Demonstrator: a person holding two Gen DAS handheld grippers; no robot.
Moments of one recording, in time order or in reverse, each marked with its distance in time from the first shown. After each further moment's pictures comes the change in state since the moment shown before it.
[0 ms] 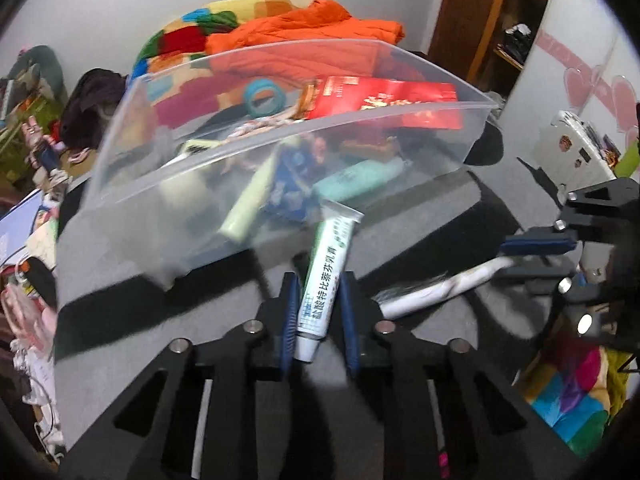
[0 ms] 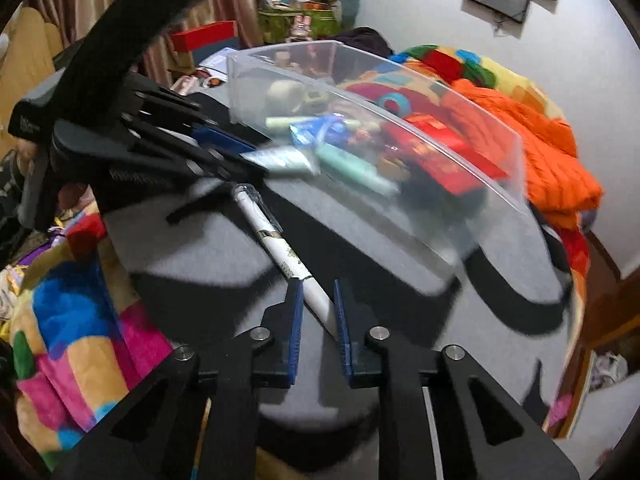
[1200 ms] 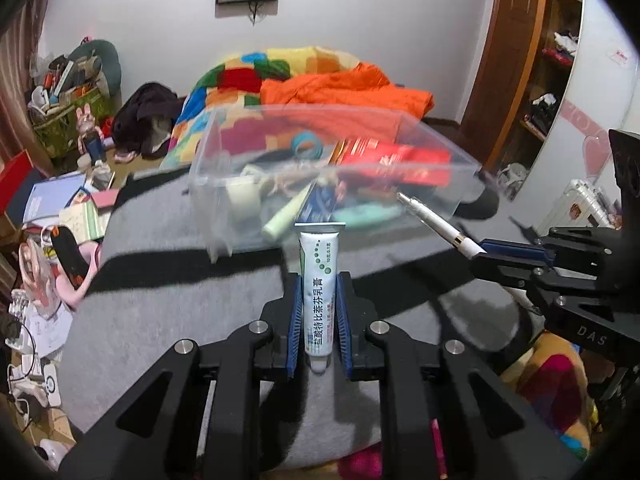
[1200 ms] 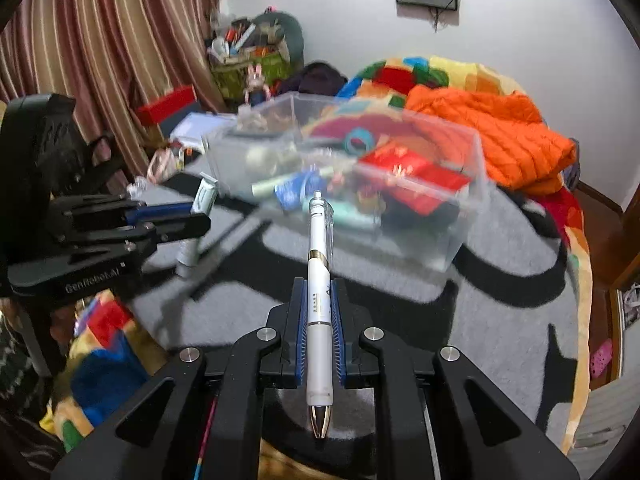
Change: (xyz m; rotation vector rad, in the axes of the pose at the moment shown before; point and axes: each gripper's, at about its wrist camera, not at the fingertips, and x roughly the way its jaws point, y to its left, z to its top) left arm -0.062 -0.013 -0.029 -0.158 -0.242 0.079; right arm -0.029 0.003 0.017 0.263 -0.171 -0.002
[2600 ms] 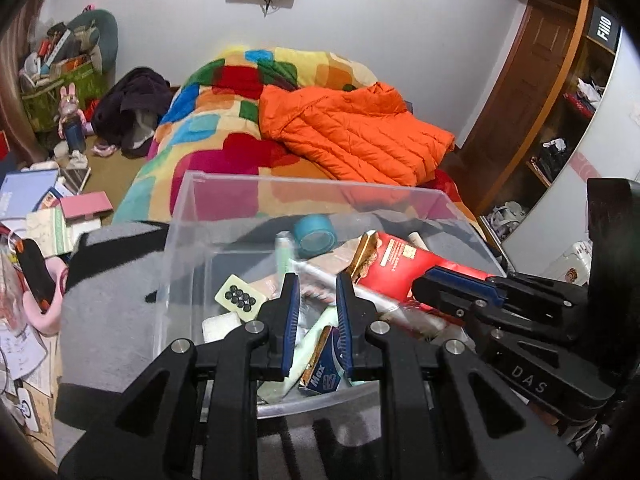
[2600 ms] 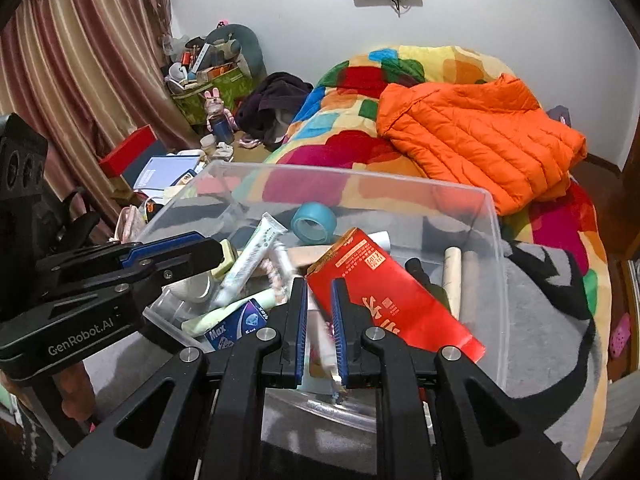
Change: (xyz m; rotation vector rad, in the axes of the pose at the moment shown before) left arm 0.082 0.036 0.106 -0.128 0.015 -0.072; right arm 0.082 -0.052 0.100 0.163 0.012 -0.015
